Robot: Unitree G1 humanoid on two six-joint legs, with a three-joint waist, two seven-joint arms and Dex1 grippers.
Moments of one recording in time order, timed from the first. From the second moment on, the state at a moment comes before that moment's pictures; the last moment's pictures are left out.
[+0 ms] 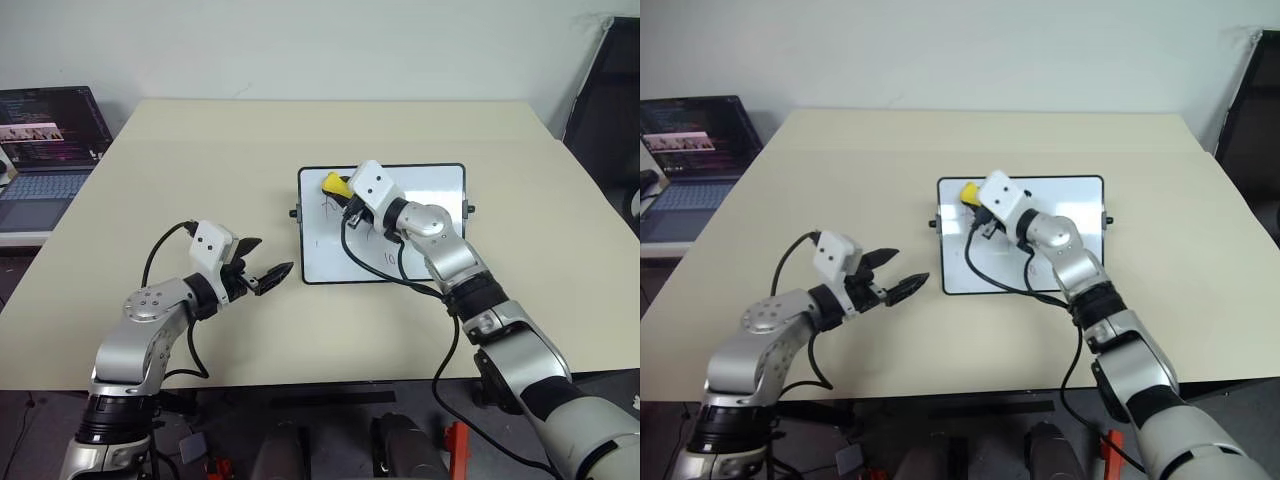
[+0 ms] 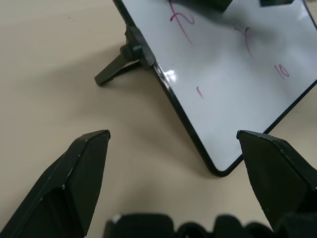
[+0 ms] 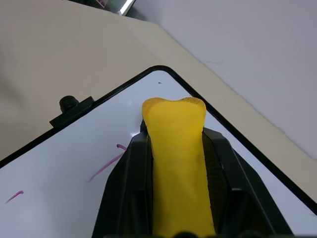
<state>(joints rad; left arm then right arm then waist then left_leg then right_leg) -0.23 0.57 0.11 -0.20 -0.39 0.51 -0.69 -0.98 -0.19 0.29 0.67 -0.09 -0.07 0.48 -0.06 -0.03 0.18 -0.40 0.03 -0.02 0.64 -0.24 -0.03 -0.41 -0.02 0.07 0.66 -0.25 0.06</state>
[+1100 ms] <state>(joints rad) -0.25 0.57 0.09 -0.20 -0.39 0.54 -0.71 -0.95 -0.16 0.26 0.76 -0.15 -0.20 0.49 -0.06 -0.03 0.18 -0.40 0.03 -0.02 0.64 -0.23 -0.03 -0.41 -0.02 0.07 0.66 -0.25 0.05</state>
